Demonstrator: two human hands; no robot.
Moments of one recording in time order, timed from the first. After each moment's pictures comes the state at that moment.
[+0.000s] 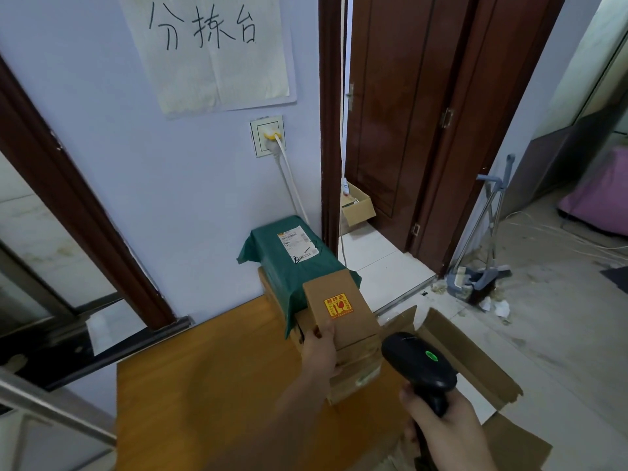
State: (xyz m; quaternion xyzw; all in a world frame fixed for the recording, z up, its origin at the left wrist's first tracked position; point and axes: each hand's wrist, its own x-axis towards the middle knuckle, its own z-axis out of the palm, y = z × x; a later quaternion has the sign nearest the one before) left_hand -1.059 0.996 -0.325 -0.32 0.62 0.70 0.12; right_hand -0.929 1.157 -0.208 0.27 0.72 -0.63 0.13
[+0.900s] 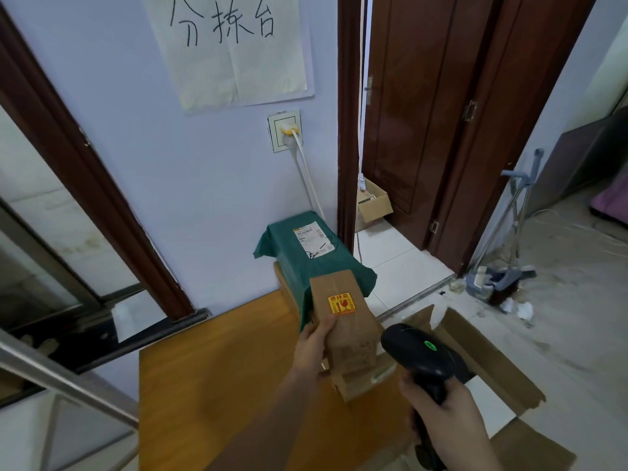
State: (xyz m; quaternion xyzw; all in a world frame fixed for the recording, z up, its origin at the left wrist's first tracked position) left_hand -1.045 0.955 -0.329 -0.31 0.55 0.77 0.13; right_hand -0.945 1.153 -0.215 0.19 0.77 -0.59 0.15
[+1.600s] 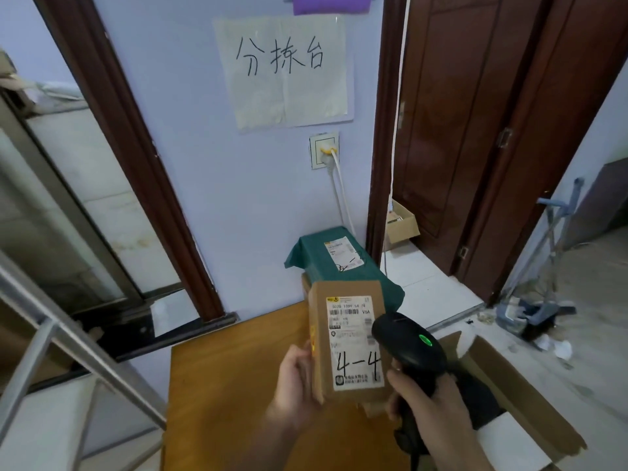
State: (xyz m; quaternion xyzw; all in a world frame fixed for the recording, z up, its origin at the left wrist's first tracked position) left_hand -0.981 0.899 -0.303 -0.19 0.36 0.91 0.13; right_hand -0.945 1.106 -0.195 0.07 0.73 -0.66 0.14
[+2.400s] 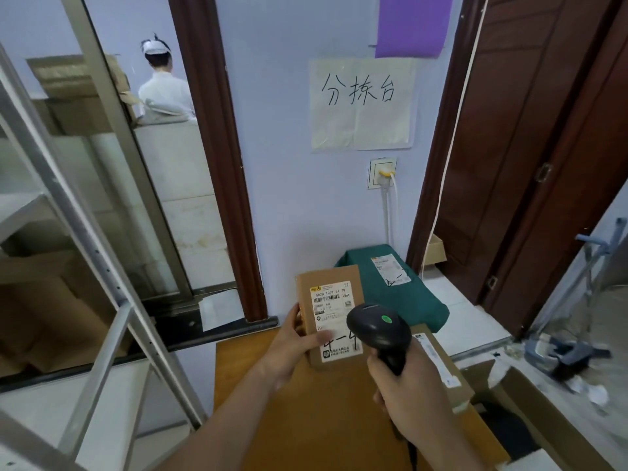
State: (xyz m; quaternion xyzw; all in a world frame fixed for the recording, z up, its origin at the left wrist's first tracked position) left_hand -0.962 0.756 -0.249 -0.12 0.64 0.76 0.03; right_hand -0.910 0.981 -0.160 -0.07 0.85 -0.51 0.05
